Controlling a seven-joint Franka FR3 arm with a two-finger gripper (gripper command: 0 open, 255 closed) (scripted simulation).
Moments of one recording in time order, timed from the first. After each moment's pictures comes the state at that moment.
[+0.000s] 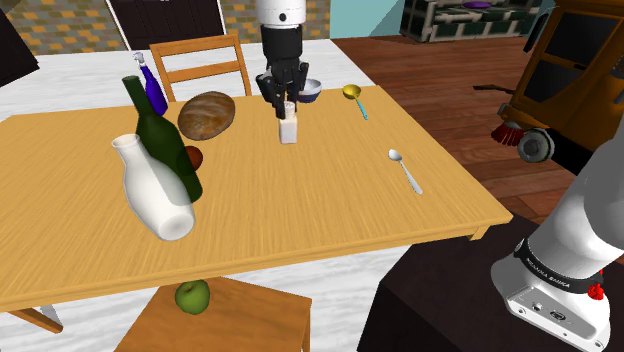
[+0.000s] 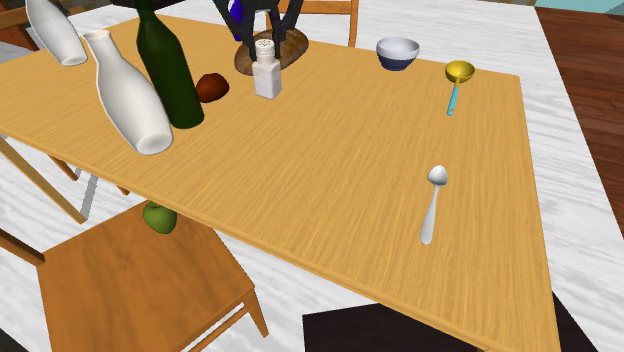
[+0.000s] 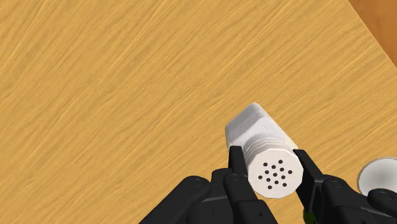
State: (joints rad) arm 0.10 0.18 0.38 -1.62 -0.05 1.80 0.27
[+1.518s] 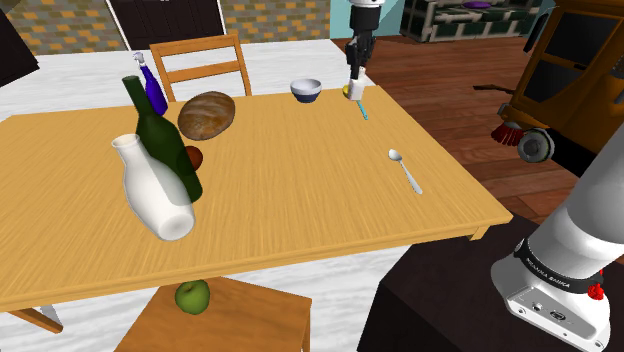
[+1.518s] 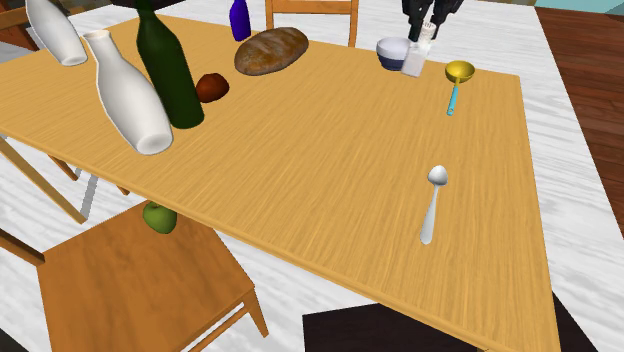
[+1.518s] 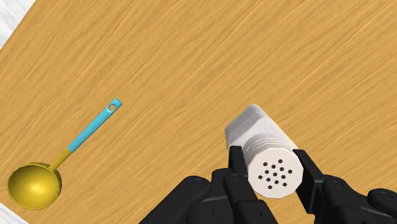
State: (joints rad) arm -0.20 0.11 0.14 -1.68 0.01 1.80 -0.27
